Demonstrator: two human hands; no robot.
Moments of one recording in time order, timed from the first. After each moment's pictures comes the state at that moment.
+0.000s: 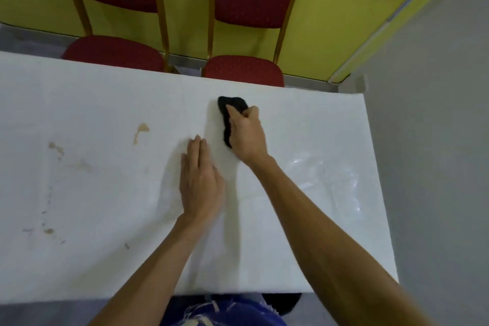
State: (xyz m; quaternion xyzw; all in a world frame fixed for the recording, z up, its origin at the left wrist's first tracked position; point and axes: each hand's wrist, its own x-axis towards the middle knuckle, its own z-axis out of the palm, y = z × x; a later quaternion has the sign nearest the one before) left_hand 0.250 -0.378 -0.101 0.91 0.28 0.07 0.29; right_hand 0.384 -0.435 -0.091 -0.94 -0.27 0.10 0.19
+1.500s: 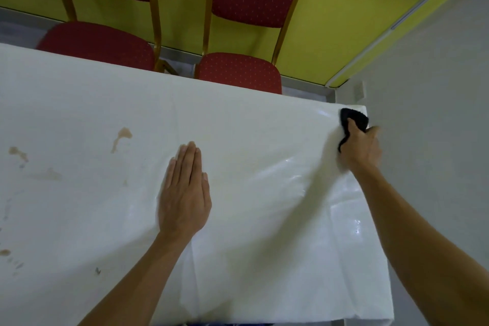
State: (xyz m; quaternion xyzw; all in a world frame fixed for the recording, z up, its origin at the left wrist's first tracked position) left_hand 0.255 -0.362 -0.142 0.97 0.18 0.05 0.14; right_hand 0.514 -0.647 -0.093 -1.00 0.06 0.08 0.00
